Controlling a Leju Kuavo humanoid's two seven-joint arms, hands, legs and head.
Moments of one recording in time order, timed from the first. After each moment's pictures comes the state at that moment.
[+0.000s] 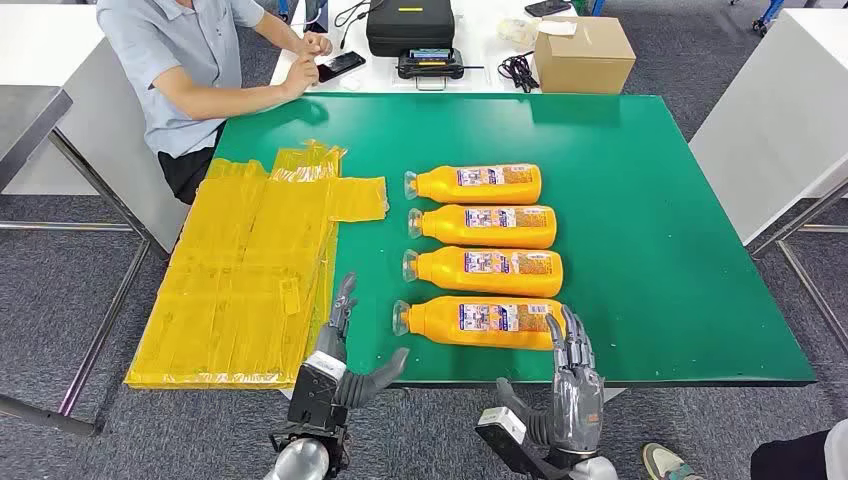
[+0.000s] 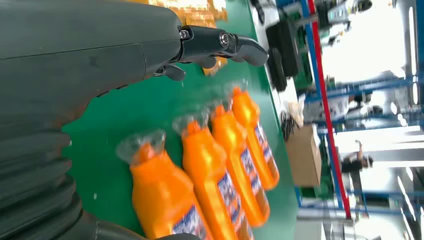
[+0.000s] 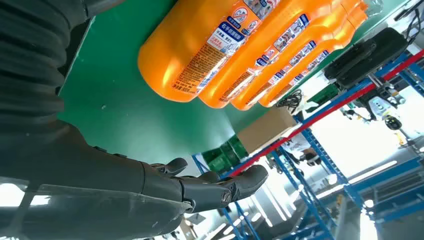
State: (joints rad) left arm -0.10 -0.22 -0.55 -1.15 -0.05 0.63 -0.50; right arm 0.21 0.13 0.16 -1.41 0.83 -0.69 -0.51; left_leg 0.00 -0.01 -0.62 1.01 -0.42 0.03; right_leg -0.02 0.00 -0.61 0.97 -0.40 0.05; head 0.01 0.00
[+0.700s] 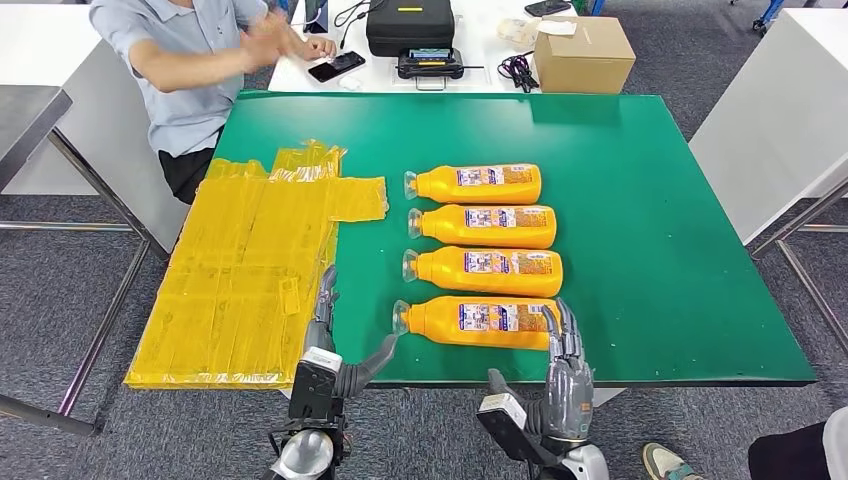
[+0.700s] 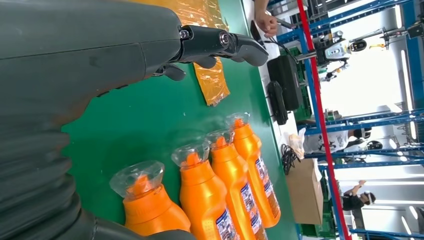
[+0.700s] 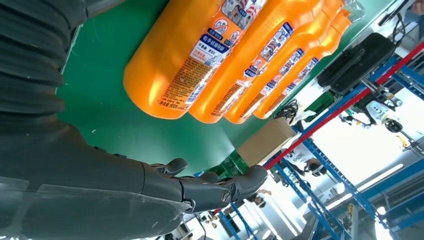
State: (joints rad) left arm -0.13 -0.26 -0.49 -1.06 -0.05 0.70 -0.58; right arm 0.17 0.11 0.22 -1.36 0.73 -0.69 -0.51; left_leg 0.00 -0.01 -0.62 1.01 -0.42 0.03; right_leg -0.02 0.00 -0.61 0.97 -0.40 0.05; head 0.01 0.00
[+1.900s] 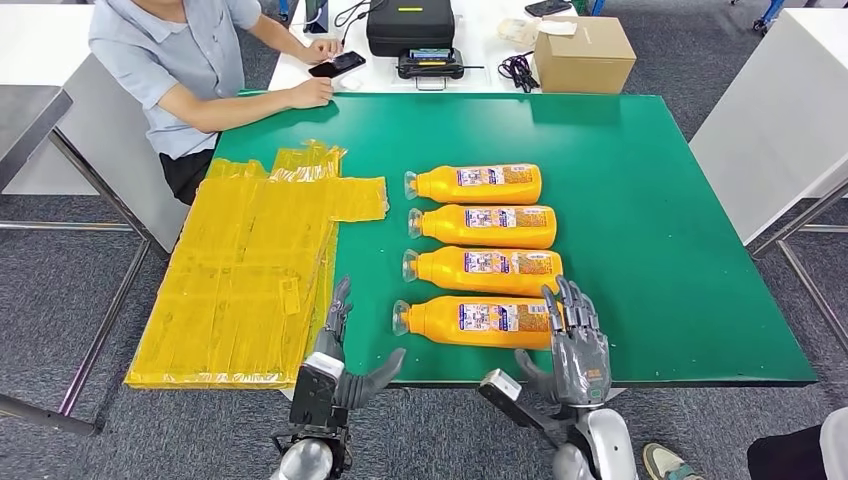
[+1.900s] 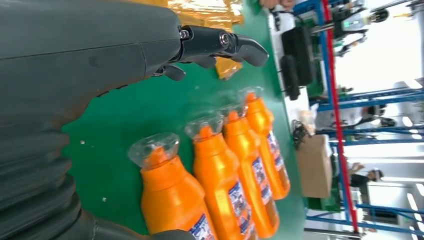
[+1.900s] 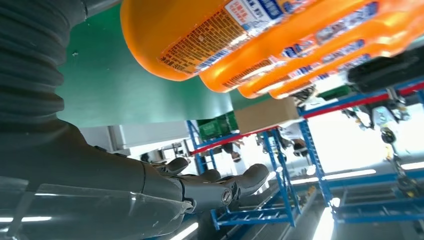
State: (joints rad) left arm -0.10 -0.25 -0.51 -1.08 -0.03 0.61 -0.53; right arm 0.01 0.08 0.03 -1.20 1.15 -0.69 -0.46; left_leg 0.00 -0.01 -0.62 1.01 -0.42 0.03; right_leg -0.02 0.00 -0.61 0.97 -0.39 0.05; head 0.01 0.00
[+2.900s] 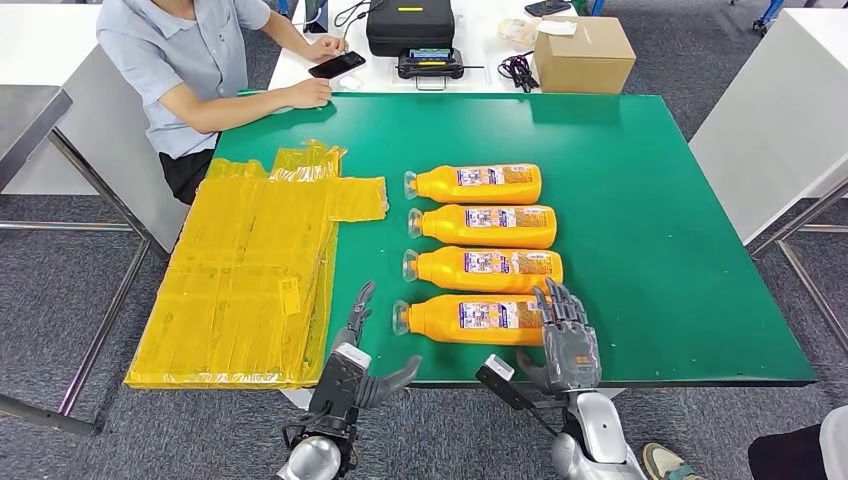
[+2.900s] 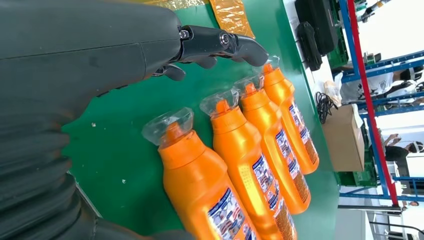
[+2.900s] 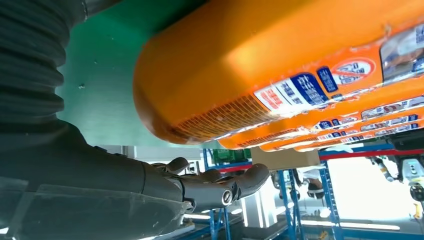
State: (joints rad) left arm -0.13 -0.25 -0.55 -1.05 -0.11 0.57 -0.40; right arm -0.11 -0.03 0.21 -0.97 1.17 -0.68 -0.25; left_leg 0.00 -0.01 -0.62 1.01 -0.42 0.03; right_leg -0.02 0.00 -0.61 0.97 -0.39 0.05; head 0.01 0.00
